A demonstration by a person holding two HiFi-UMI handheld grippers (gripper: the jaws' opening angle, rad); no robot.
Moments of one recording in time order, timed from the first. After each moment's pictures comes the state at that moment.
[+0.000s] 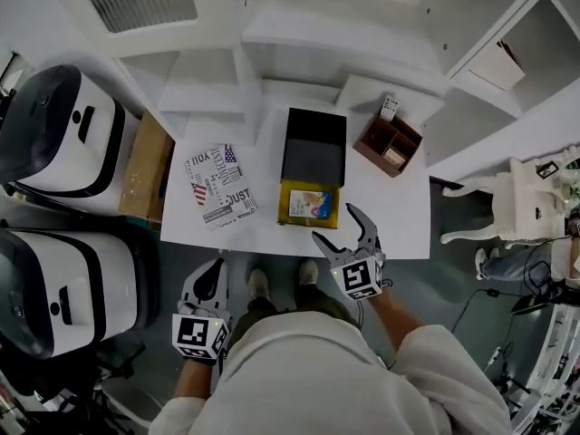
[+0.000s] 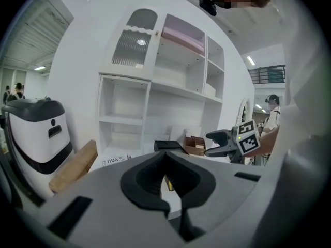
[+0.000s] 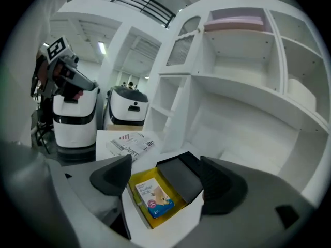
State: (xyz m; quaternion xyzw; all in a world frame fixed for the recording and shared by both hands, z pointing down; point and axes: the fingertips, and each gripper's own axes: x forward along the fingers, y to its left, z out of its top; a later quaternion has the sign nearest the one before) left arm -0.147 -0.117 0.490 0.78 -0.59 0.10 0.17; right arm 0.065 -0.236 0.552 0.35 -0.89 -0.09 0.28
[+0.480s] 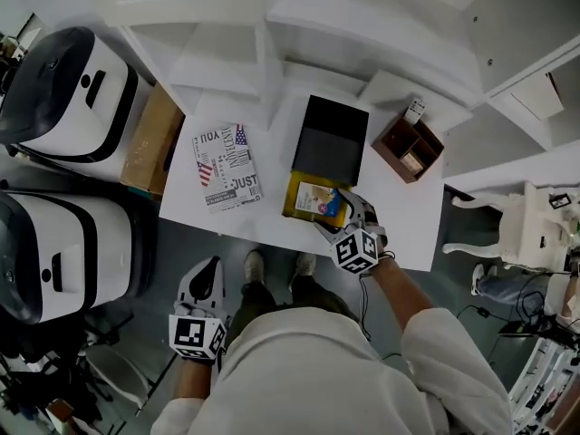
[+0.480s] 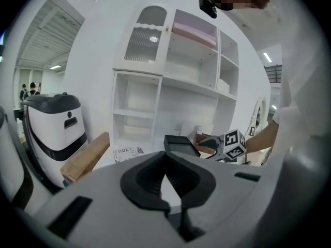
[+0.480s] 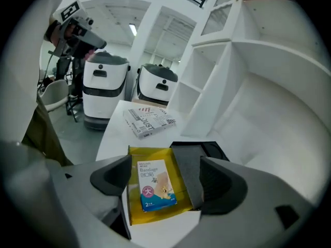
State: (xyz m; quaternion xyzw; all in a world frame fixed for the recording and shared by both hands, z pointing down) left arm -0.152 -0.107 0.509 0.73 -0.65 0.11 0.20; right arm 0.043 -0.275 0.653 0.18 -0.89 -0.13 0.41
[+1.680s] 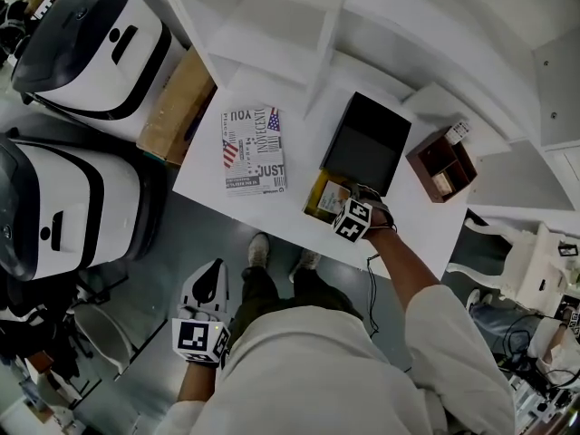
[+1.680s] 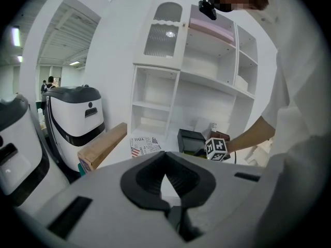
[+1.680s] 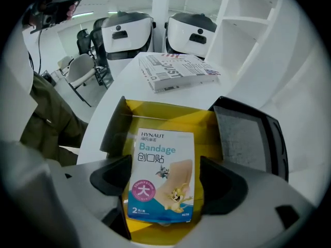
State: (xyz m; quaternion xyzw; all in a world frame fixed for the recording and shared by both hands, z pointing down) left arm -0.175 -0.077 0.537 0.65 -0.71 0.11 0.25; right arm 0.019 -0.289 0.800 -0.03 -0.79 -0.08 0.61
